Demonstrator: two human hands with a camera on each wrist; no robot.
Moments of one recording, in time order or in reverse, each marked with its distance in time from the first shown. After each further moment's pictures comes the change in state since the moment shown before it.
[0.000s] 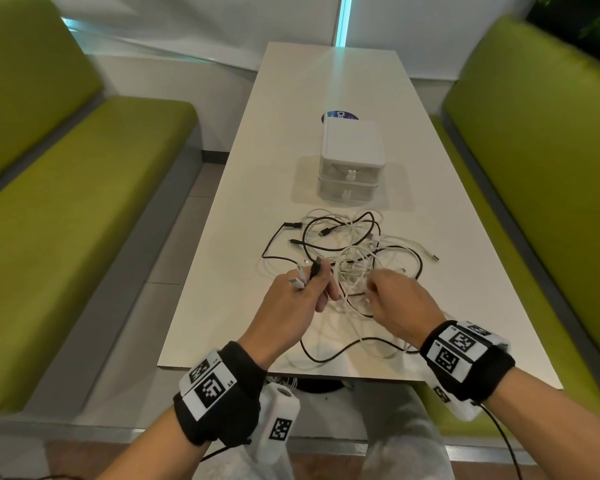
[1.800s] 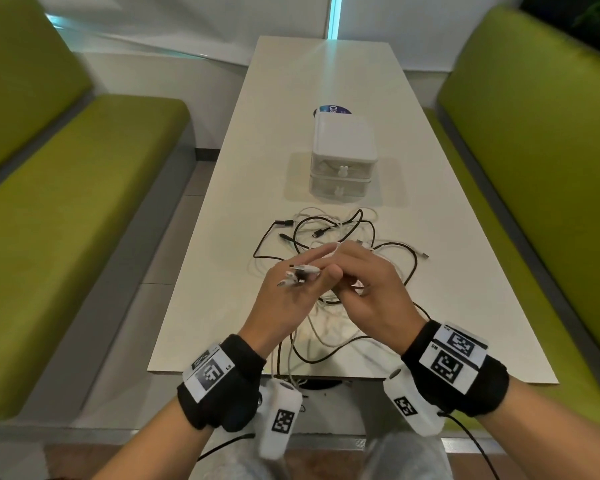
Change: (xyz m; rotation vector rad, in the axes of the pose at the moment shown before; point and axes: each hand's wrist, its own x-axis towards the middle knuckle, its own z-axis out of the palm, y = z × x) left_hand 0.014 -0.003 0.004 -0.052 0.000 0.181; right_hand -0.012 -0.052 -0.037 0.762 0.446 -0.494
